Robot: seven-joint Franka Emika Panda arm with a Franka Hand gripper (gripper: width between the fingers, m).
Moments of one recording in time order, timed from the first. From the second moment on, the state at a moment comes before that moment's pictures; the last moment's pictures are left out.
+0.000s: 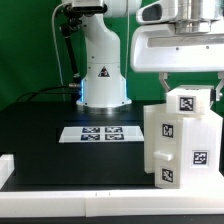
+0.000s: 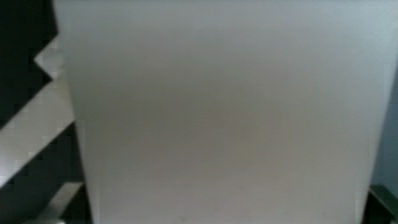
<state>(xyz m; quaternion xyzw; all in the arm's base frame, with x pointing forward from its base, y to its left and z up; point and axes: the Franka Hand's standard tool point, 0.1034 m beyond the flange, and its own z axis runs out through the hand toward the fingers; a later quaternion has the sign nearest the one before) 0.576 0.119 0.148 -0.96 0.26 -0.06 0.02</state>
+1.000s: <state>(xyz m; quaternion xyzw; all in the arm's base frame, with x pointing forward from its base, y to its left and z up) 0.576 0.121 0.147 -0.77 0.63 -0.01 0.07</state>
